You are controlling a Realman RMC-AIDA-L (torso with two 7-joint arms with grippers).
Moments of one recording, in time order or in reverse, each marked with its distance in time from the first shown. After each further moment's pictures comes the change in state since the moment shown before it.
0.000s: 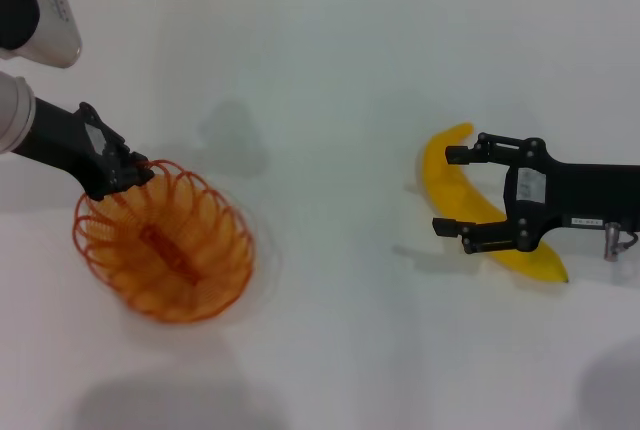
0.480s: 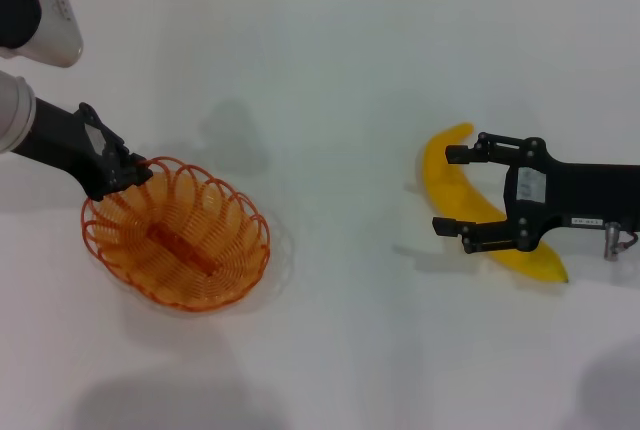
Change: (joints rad) left arm -0.002 0.001 0.008 0.000 0.003 0.000 -0.012; right arm 0.000 0.000 0.002 0.001 0.000 0.000 0.000
